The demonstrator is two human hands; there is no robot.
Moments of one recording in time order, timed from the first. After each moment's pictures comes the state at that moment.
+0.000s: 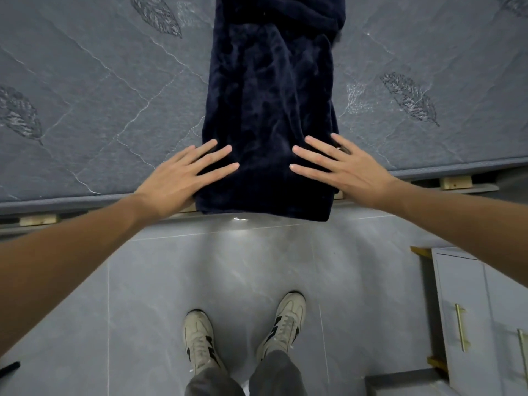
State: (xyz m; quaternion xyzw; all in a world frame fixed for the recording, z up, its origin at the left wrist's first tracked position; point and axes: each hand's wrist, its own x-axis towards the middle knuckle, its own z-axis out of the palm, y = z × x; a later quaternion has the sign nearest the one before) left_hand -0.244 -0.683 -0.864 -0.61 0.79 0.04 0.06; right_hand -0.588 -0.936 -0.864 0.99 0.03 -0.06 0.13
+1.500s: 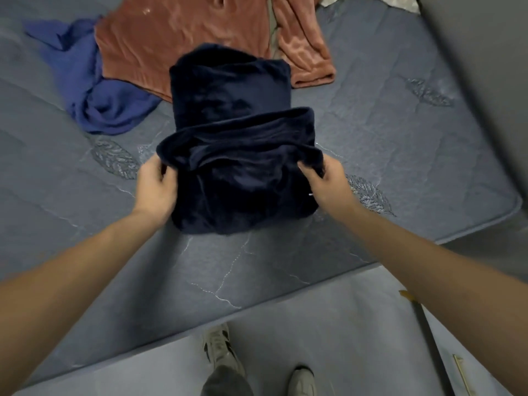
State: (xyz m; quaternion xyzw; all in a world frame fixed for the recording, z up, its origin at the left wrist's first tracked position) left_hand -0.161 -0.937 -0.810 -0.77 0.38 0.26 -0.44; right_hand -0.467 -1.069 -0.791 0.62 -0.49 0.26 -0.55
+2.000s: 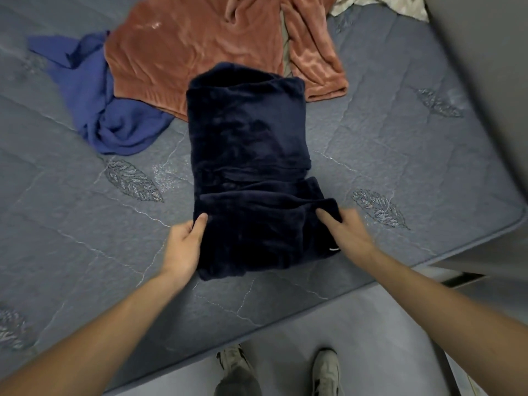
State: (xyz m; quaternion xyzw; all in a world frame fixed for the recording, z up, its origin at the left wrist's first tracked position) left_hand -0.185 -0.891 -0.810 -0.77 0.19 0.47 -0.40; right_hand -0.480 -1.034 -0.812 0.53 -0.63 0.15 -0.55
